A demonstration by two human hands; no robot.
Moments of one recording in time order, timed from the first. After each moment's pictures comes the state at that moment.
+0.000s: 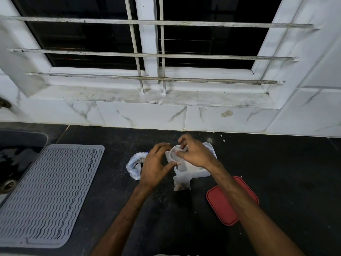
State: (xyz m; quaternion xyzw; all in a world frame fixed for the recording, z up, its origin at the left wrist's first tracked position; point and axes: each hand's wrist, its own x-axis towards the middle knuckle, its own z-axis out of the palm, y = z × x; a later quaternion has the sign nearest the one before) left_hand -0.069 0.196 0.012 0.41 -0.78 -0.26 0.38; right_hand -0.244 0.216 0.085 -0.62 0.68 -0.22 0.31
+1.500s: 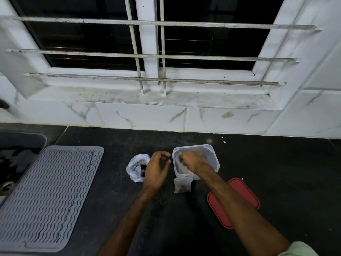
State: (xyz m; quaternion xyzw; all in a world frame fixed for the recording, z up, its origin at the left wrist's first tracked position) left_hand -0.075 0.196 -0.015 0.47 -0.68 -0.38 0.42; right_hand -0.250 0.190 0.023 -0.71 0.68 0.06 0.16
